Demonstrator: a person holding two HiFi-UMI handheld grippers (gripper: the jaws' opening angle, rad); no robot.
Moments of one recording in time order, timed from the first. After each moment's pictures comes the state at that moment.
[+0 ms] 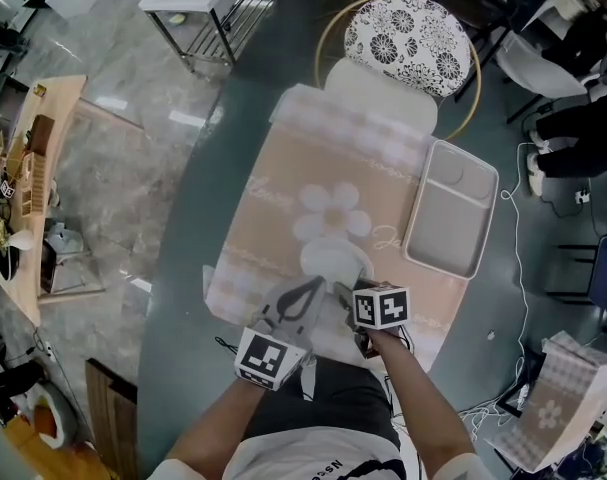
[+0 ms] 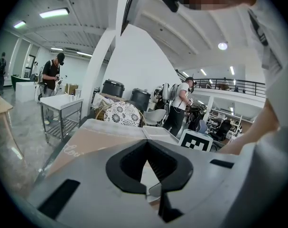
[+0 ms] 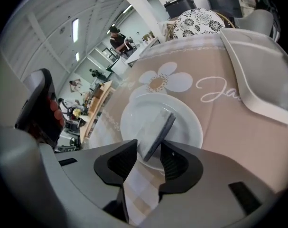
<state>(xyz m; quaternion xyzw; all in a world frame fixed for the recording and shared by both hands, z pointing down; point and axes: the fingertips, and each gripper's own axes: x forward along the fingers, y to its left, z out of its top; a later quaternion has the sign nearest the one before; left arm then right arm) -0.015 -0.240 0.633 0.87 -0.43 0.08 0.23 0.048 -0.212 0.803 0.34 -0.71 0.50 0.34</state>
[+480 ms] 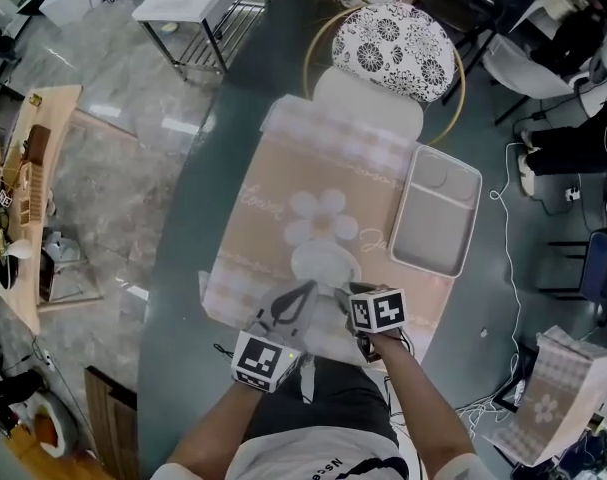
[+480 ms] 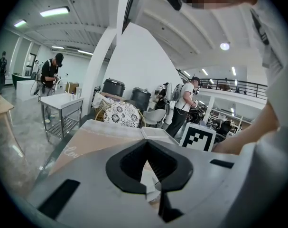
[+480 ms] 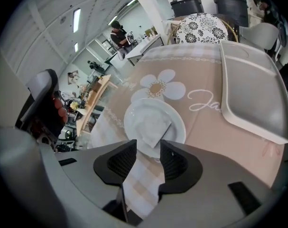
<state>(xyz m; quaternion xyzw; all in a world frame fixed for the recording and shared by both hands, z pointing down) -0.013 -0.237 0.620 0.87 -0.43 0.09 0.24 0.068 -0.209 0.772 0.34 -0.71 0.48 0.39</state>
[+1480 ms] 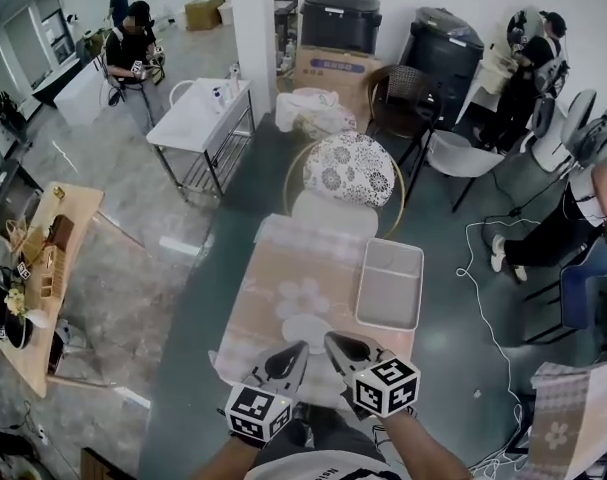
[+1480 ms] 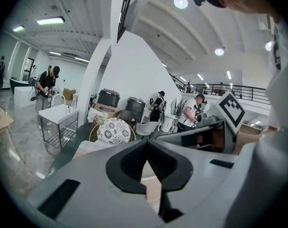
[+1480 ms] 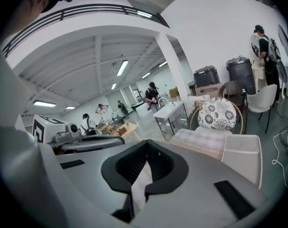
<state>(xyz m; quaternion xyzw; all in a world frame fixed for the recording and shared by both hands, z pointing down) 0.000 -0.202 0.450 0.88 -0.42 0.06 0.22 0.044 -0.223 0.463 0.38 -0.87 0.28 0.13</state>
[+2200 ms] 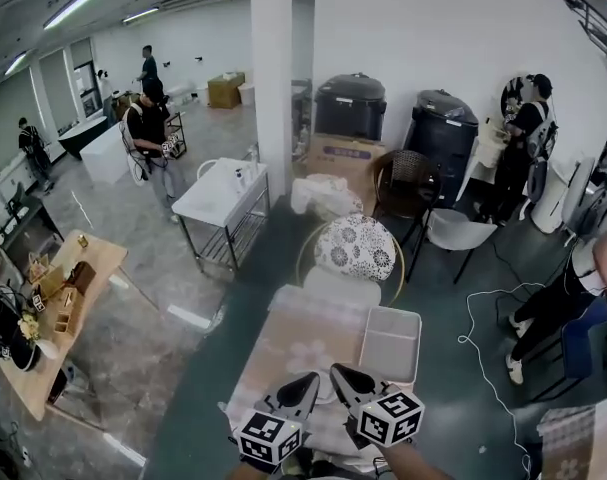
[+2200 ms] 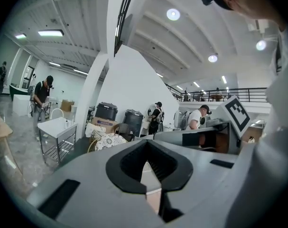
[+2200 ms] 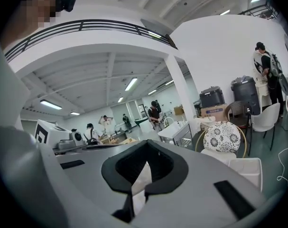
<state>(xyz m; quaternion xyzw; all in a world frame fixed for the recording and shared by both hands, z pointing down) -0.001 -0.194 0.370 0.89 -0.43 0.01 0.17 0.035 -0.215 0.365 0.39 -0.90 0.20 0.05</state>
